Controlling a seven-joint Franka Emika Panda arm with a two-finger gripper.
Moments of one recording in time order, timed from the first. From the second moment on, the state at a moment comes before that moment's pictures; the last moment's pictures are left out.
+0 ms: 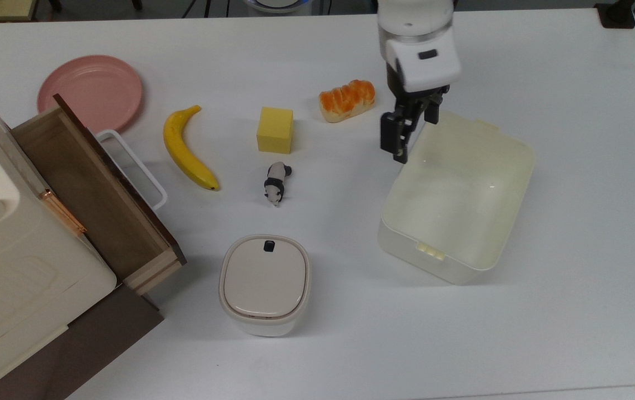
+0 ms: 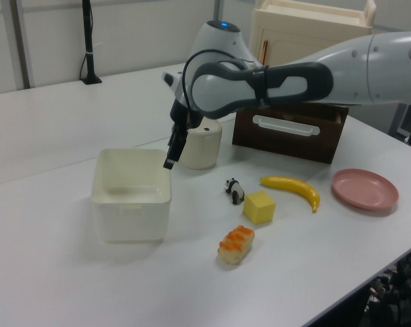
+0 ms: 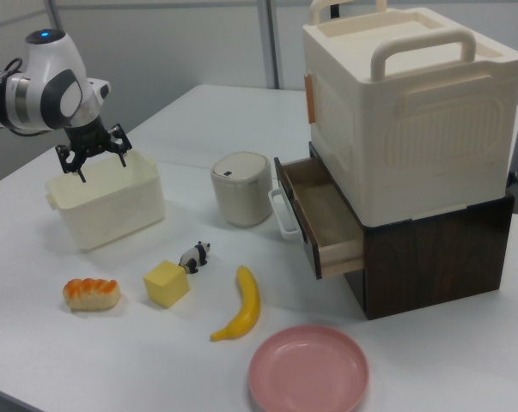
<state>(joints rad) 0.10 0.27 0.27 -1.69 0.01 2.23 -0.64</state>
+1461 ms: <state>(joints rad) 0.11 0.35 0.30 -1.72 -0.06 2.19 -0.82</state>
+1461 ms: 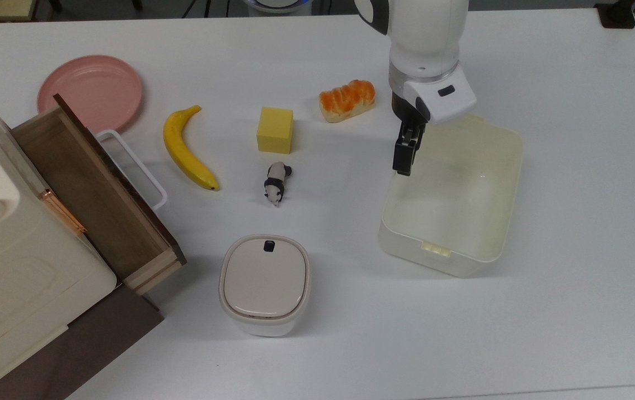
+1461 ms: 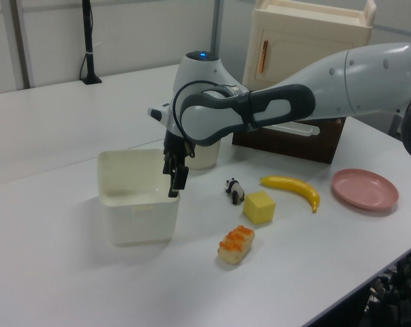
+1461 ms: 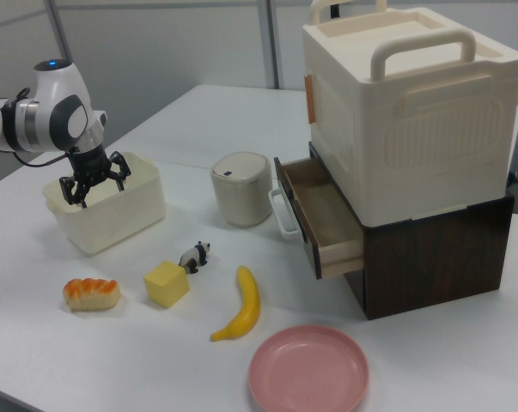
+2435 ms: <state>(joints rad) 0.08 0.21 0.23 -1.80 -0.14 1.99 -0.82</state>
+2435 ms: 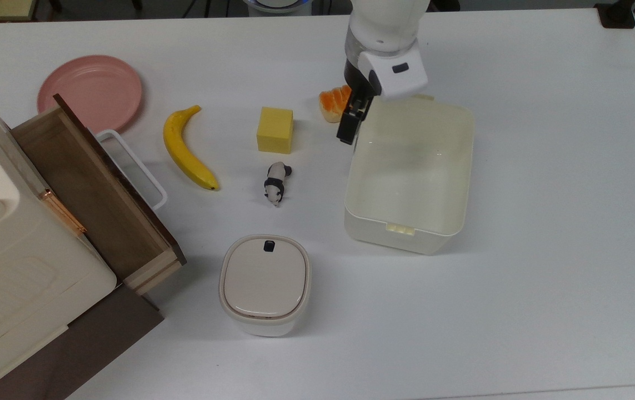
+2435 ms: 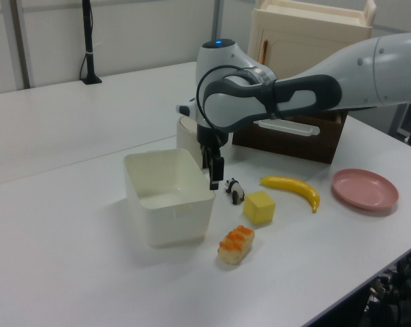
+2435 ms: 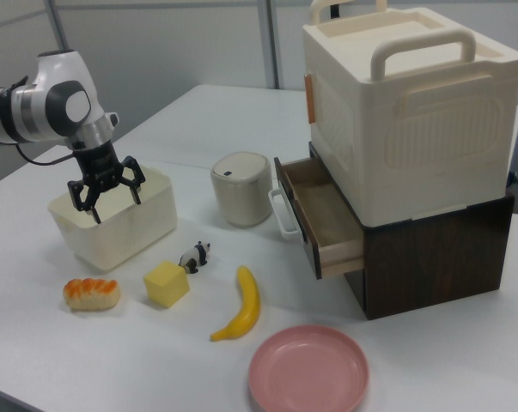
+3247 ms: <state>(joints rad) 0.08 0.06 0.15 -1.83 -0.17 1.83 -0.82</state>
